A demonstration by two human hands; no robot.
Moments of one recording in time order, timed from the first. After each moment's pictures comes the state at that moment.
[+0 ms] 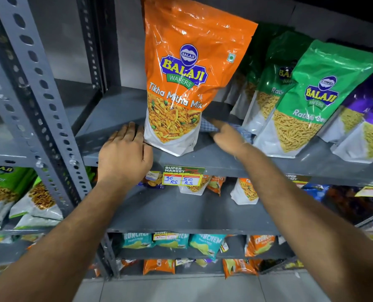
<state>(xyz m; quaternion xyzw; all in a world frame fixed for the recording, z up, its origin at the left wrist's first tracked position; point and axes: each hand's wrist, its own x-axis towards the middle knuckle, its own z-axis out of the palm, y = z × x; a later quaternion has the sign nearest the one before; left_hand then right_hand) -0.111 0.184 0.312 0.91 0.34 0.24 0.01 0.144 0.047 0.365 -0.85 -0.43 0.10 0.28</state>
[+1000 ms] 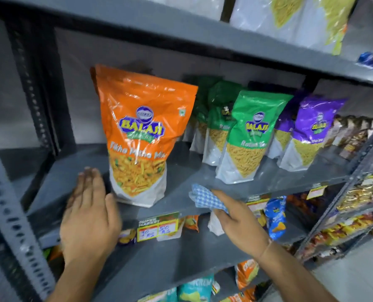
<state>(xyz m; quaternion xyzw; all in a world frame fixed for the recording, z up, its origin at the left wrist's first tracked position) -0.114 0.181 0.308 0.85 0.31 0.42 0.09 0.037 -0.097 0.357 -0.84 -0.39 -0.04 0.36</state>
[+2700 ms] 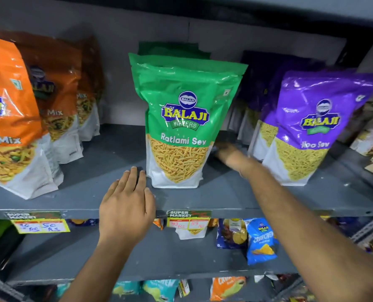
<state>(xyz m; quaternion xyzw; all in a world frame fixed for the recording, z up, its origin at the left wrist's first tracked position) 0.118 -0.048 0.305 0.90 0.37 0.24 -0.02 0.396 -0.138 0.395 -0.86 -0.39 0.15 0.30</state>
